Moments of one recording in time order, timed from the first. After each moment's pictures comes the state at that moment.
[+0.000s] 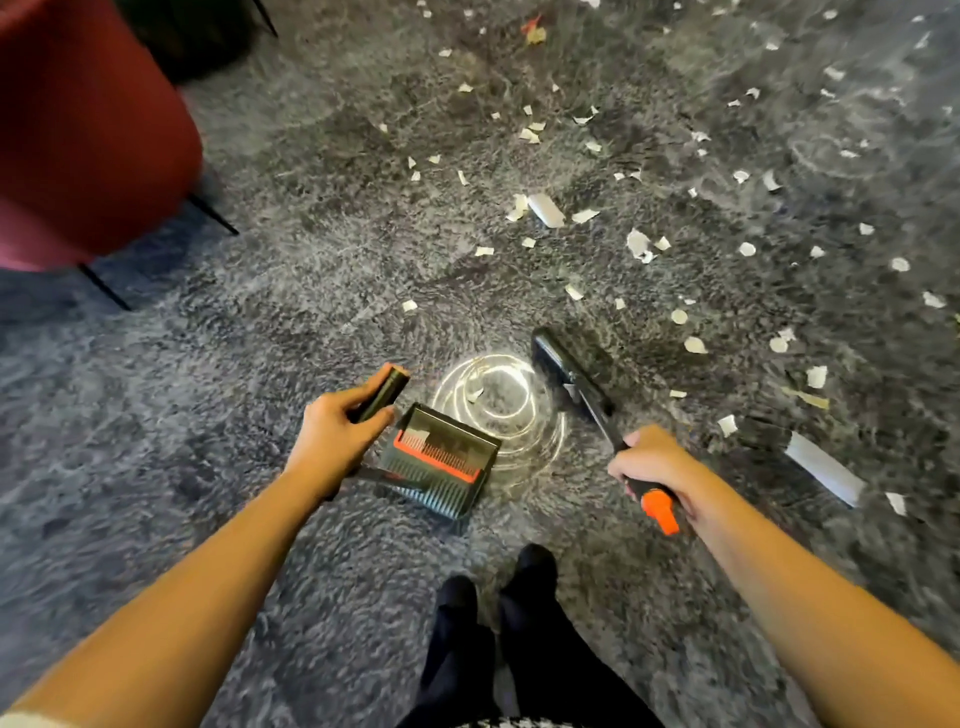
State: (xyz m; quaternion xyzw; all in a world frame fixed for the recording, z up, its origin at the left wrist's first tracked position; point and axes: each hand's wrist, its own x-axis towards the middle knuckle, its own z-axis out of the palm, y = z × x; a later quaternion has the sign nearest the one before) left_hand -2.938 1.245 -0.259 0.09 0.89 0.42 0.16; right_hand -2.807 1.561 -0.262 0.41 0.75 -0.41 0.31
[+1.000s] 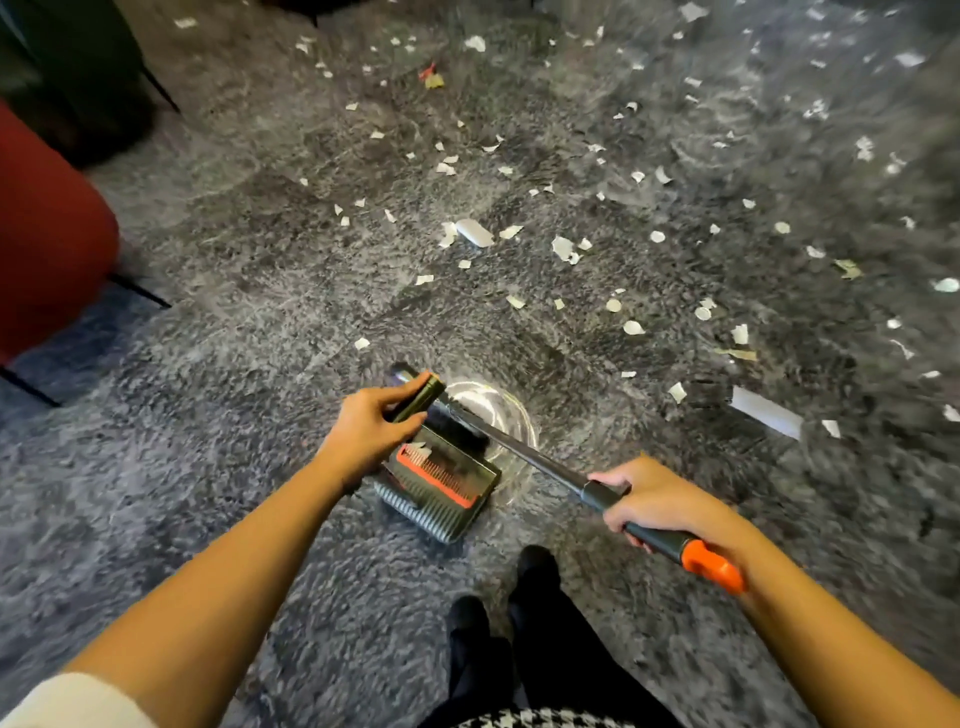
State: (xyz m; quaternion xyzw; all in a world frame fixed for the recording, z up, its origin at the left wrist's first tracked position) left_hand -2.933 1.280 -0.241 0.24 0.83 0.43 0.26; right_hand -2.717 1.513 -0.211 0.33 0.73 -0.50 0.33
